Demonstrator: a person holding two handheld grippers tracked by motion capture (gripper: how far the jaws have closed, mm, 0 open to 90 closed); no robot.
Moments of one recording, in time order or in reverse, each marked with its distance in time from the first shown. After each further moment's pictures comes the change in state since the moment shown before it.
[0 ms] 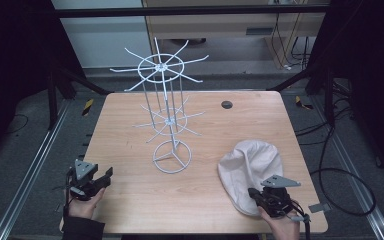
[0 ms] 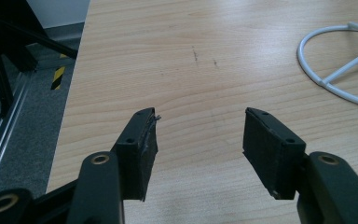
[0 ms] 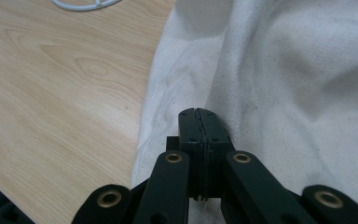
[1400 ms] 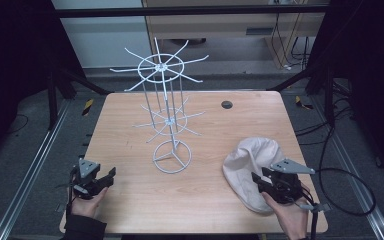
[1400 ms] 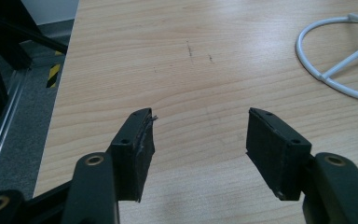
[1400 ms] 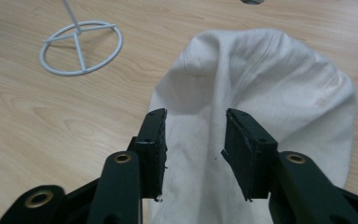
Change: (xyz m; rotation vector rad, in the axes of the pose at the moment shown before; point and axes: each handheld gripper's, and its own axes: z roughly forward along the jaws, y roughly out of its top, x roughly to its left) left arm -0.003 0.000 0.008 0.024 -0.014 0.012; right arm -0.002 0.049 -0.033 -0.112 -0.105 -0.003
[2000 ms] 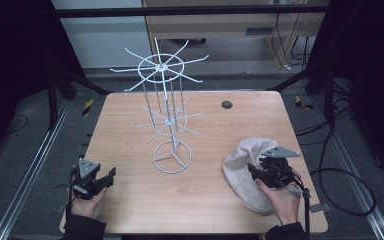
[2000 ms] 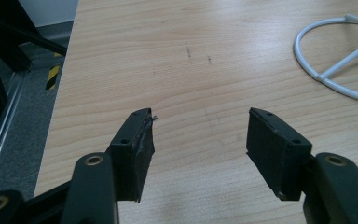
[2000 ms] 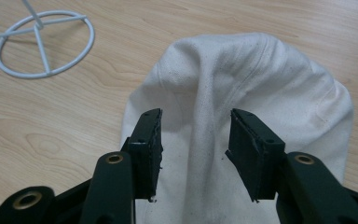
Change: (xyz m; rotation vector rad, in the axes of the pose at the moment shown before) left arm 0.000 0.001 -0.002 -0.009 -0.005 0.006; right arm -0.008 0.018 0.034 0.073 -0.057 -0.004
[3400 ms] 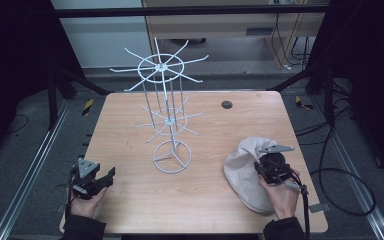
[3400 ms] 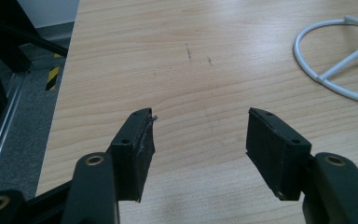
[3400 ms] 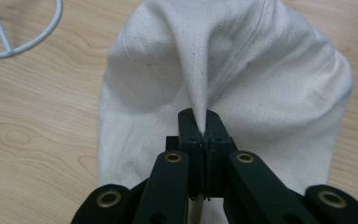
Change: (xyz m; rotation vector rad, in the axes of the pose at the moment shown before) left arm 0.001 0.000 0.000 -0.001 0.001 0.000; right arm -0.006 0.002 0.015 0.119 -0.039 0.033
